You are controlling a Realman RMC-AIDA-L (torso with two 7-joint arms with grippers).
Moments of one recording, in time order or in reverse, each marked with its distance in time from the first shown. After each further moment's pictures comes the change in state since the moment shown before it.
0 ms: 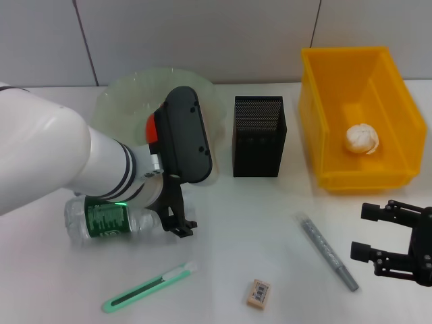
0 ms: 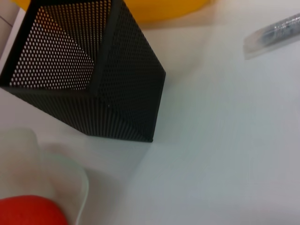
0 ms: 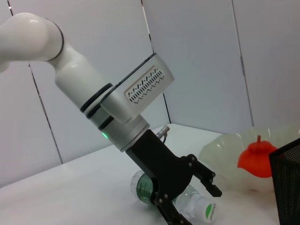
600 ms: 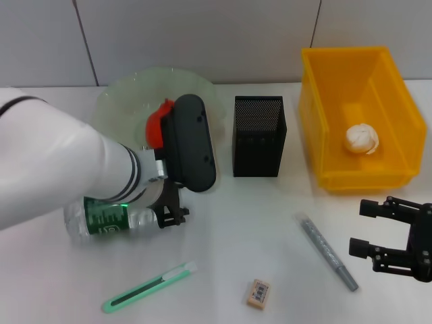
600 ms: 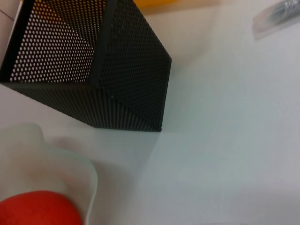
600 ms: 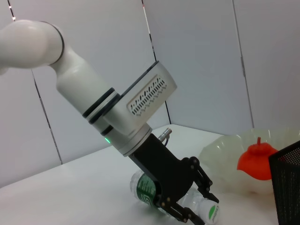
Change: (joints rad) left arm -0.010 0.000 0.058 -0.020 0.081 -0.045 -0.036; right arm 0.014 0.000 0.009 0.002 -0.008 0.000 0.003
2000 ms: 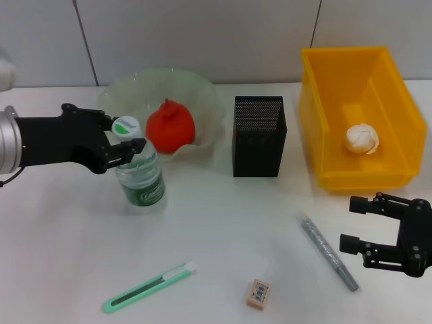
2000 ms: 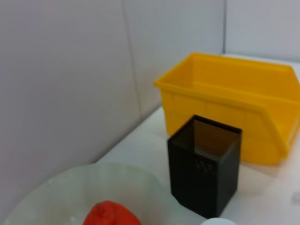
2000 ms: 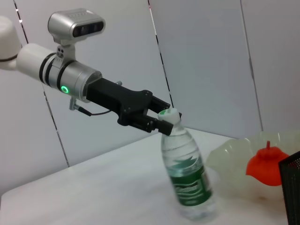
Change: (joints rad) left arm 0.350 0.012 -0.660 0.319 -0.664 0.255 0.297; right arm 0.032 0.000 -0.009 0.026 0.000 0.003 0.005
